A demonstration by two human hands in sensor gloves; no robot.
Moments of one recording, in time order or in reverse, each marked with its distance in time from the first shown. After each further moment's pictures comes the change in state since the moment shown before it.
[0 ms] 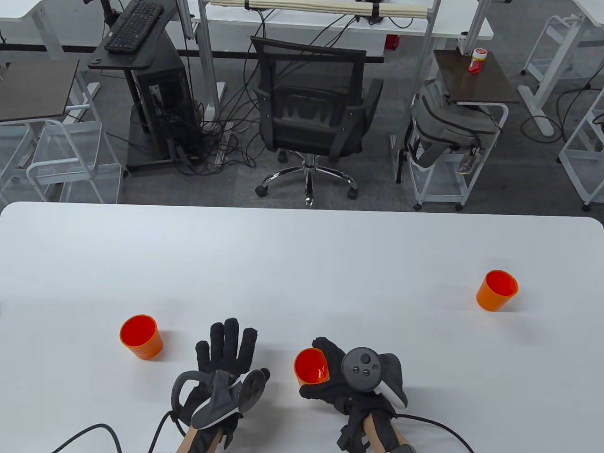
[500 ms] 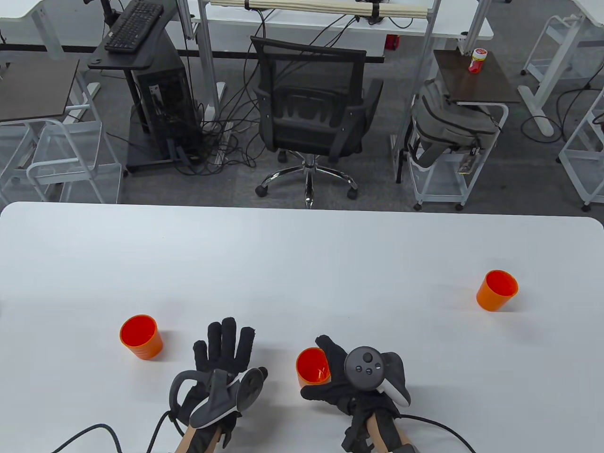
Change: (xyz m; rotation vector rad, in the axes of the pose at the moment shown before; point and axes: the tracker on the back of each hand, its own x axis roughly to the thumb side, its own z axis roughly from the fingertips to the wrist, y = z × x) left_hand -0.007 0.004 0.001 0.003 0.023 0.002; right_hand -0.004 -0.006 0.001 0.096 -0.022 -0.027
